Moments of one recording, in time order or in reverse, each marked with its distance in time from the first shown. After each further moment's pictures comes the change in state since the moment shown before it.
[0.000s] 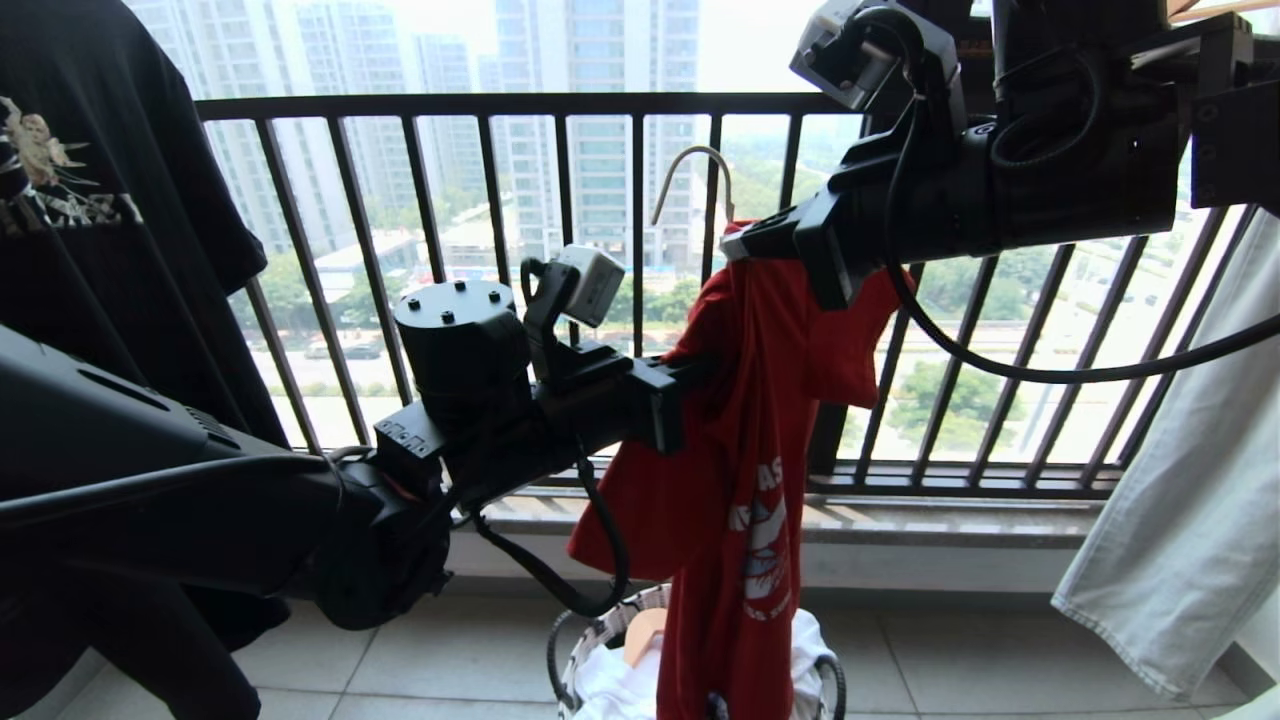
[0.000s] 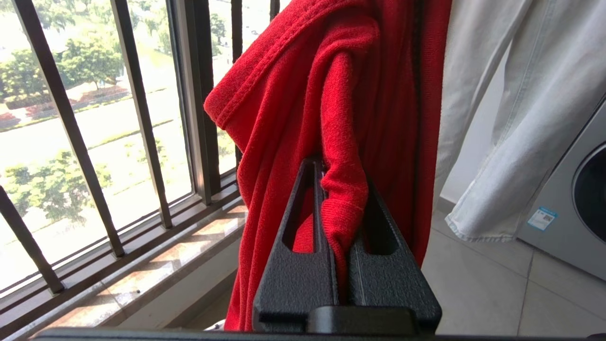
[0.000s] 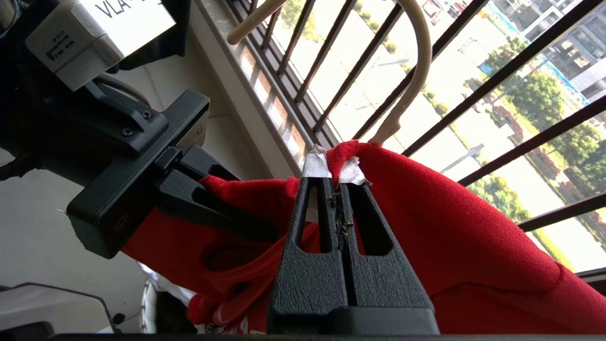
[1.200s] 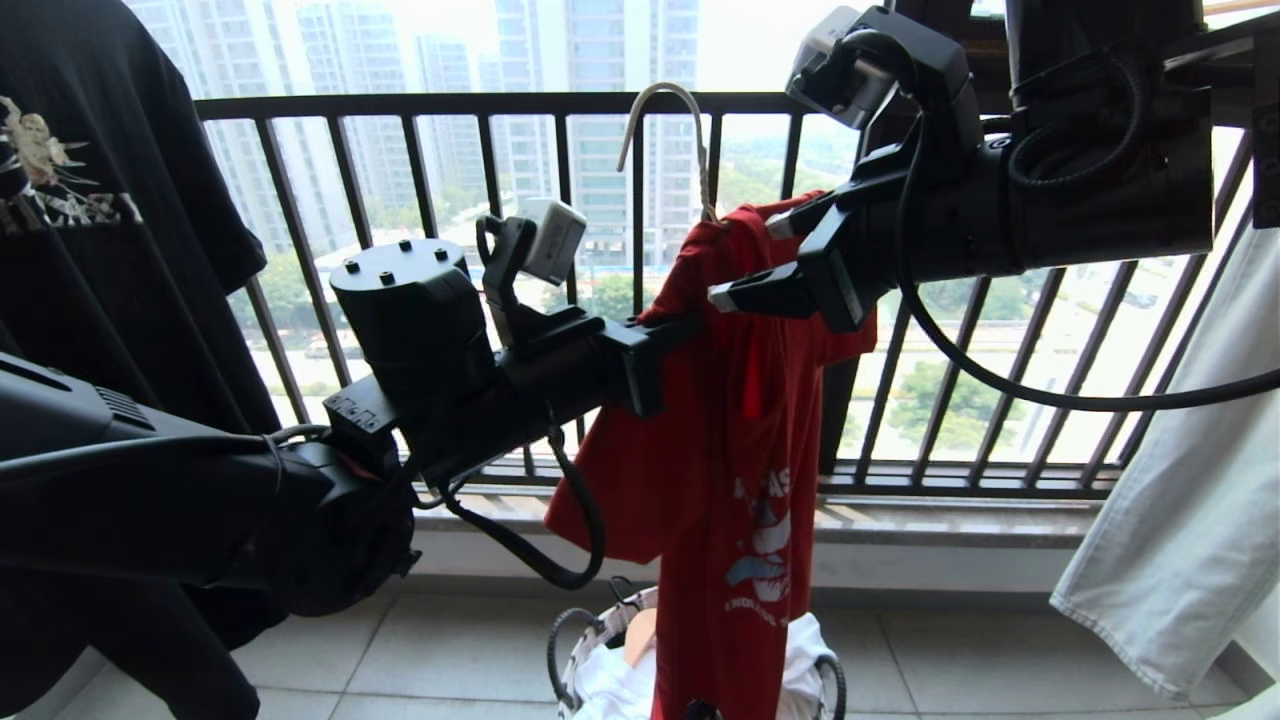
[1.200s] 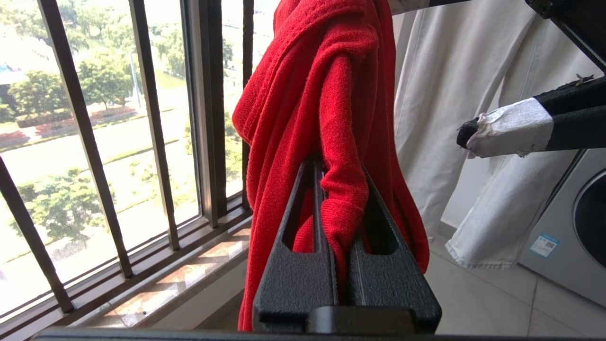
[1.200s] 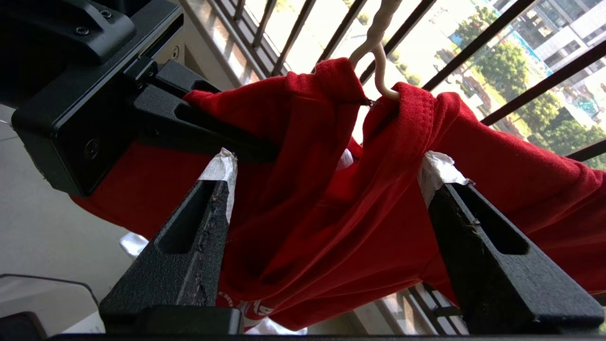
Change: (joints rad) left arm 0.028 -0.061 -0.008 -0.002 0.001 -0.027; right arm 0.056 -0.059 0.081 0.012 -0.166 0.000
